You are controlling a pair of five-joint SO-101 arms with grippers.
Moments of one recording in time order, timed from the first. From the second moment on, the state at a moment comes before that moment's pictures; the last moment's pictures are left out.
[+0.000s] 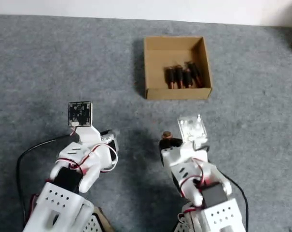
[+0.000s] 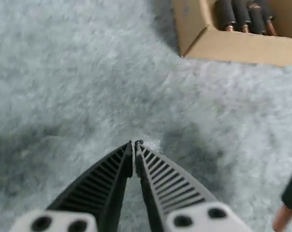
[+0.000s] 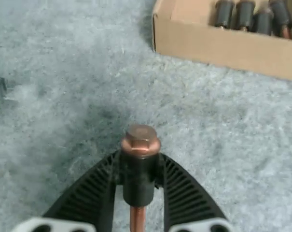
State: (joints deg) left arm 13.8 -73.3 78.9 44.7 28.4; right arm -22.4 -83.1 77.1 53.8 -1.0
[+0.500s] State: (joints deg) left arm 12.6 -73.3 83.8 38.5 28.4; right arm -21.4 -48.7 50.2 52.0 0.0
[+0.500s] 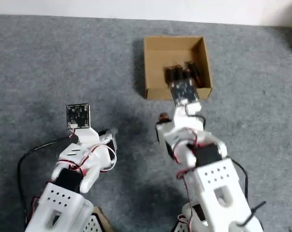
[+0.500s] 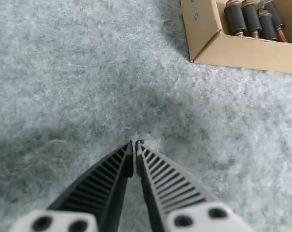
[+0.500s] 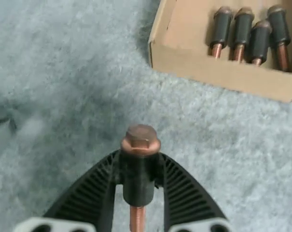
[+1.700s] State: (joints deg) left arm 12.7 -73.3 88.7 30.3 25.6; right arm -15.7 10.2 -3.7 50.9 0.2
